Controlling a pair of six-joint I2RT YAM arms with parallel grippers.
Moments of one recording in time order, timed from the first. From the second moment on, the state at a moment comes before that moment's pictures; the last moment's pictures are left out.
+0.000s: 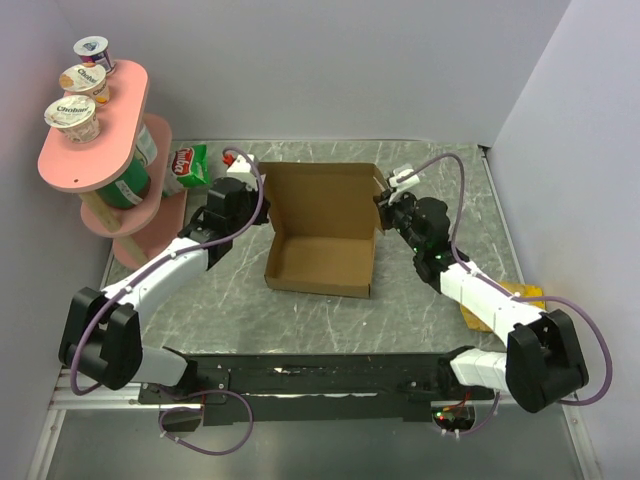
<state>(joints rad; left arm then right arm) -0.44 1.37 0.96 0.03 -0.05 -0.31 0.38 1.21 0.70 0.41 -0.12 -0.10</state>
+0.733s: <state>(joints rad) -0.52 1.28 0.72 0.33 -0.05 -0.31 0.59 1.27 0.63 0.46 0.52 0.18</state>
